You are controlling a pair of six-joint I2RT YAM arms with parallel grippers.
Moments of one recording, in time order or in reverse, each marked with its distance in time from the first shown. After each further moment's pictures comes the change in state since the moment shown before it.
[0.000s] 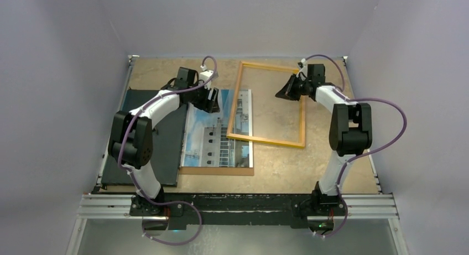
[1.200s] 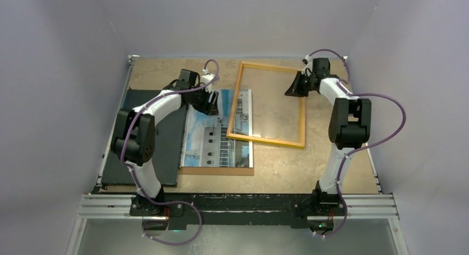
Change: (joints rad) left arm 0.000 0.038 0.000 -0.037 0.005 0.047; right arm -0.052 0.108 0.202 -0.211 0.114 -0.201
